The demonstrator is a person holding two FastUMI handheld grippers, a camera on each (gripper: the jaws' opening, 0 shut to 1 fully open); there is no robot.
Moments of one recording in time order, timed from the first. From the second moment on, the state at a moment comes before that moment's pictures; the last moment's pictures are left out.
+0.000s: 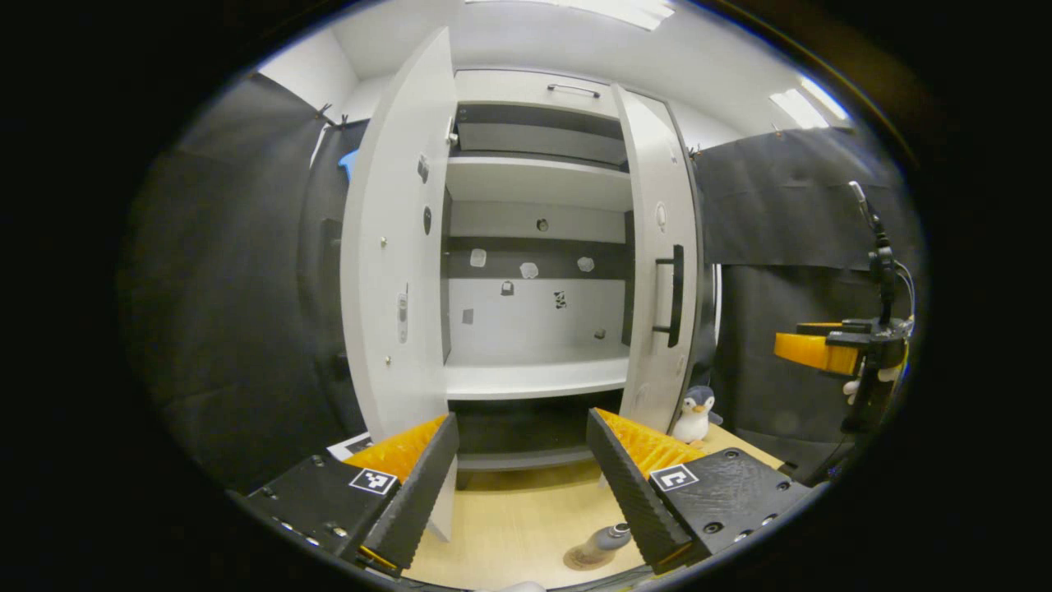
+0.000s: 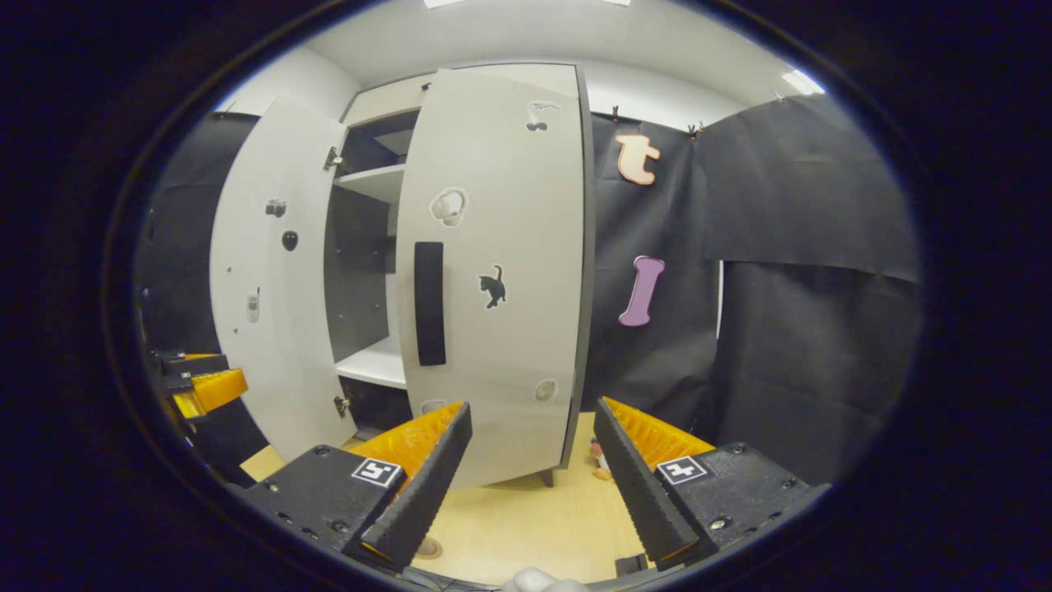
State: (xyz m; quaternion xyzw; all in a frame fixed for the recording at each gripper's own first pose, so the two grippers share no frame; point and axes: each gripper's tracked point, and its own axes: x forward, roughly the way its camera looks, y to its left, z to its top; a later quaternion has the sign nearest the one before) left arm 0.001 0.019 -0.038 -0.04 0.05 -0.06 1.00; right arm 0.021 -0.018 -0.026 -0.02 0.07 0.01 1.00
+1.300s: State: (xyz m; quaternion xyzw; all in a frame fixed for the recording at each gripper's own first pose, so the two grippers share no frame) left arm 0.070 0.252 0.014 0.01 -0.01 0.13 0.99; right arm -0.049 0.039 -0.104 -0.01 0.14 0.06 0.99
